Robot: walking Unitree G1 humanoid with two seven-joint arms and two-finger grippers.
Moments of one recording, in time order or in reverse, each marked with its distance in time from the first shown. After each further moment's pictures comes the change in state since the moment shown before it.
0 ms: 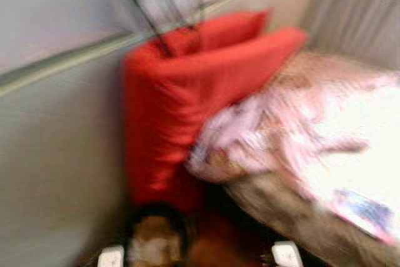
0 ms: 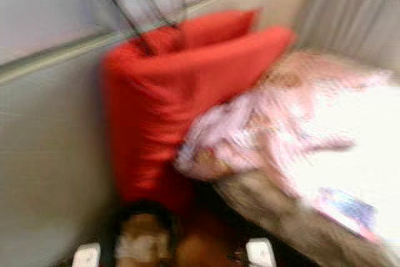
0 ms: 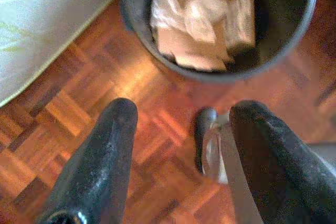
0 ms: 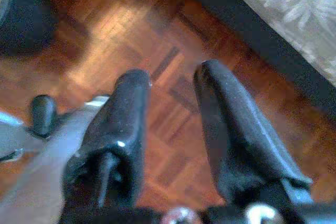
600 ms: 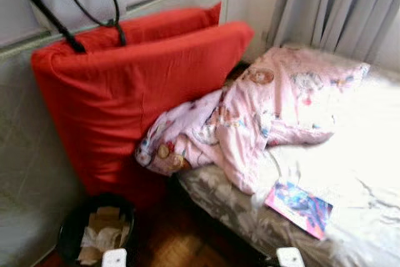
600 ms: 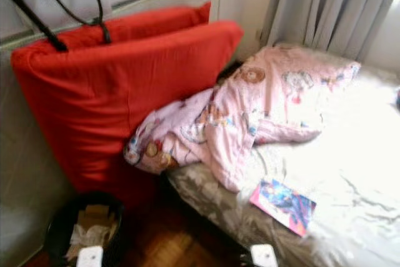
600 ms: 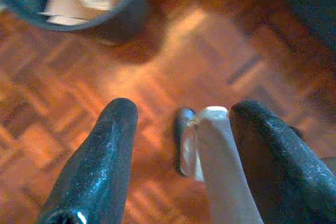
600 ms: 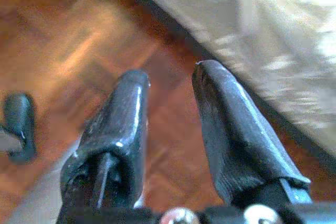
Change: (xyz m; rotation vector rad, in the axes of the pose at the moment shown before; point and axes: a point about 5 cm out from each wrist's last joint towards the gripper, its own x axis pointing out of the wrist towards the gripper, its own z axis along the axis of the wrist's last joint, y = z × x) left arm 0.000 -0.014 0.000 -0.010 0.001 -0.033; right arm -0.001 -0.014 -0.002 -0.009 0.009 -0.033
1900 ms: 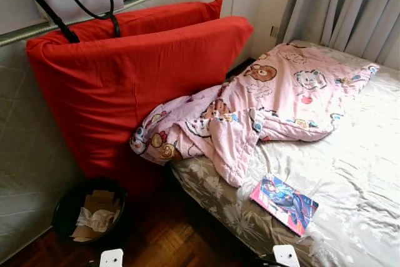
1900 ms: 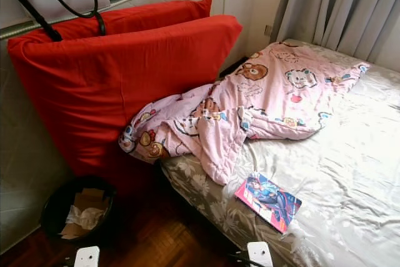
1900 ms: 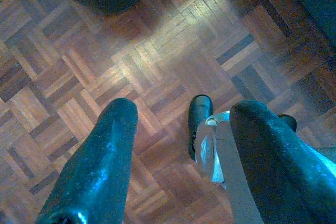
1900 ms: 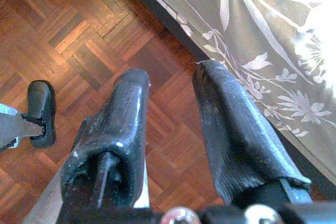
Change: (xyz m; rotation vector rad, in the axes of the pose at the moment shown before) left arm 0.000 0.010 0.001 0.007 -0.003 0.021; right arm 0.001 0.009 0.004 0.012 -0.015 0.022
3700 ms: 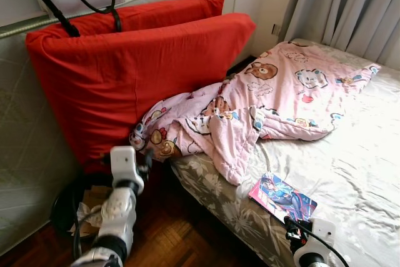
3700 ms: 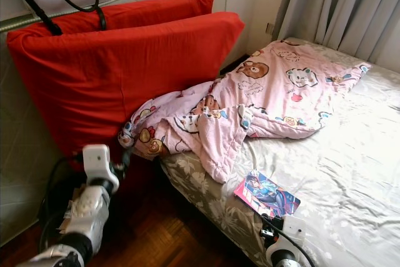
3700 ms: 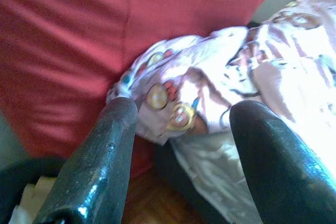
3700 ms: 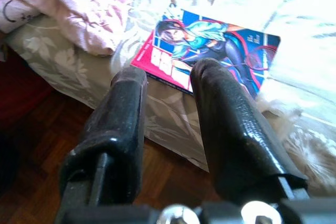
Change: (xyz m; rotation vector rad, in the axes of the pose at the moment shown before) left arm -0.029 -0.042 0.194 -0.022 -0.889 -0.184; right arm -0.013 -0.035 0.062 0.357 -0.576 0.001
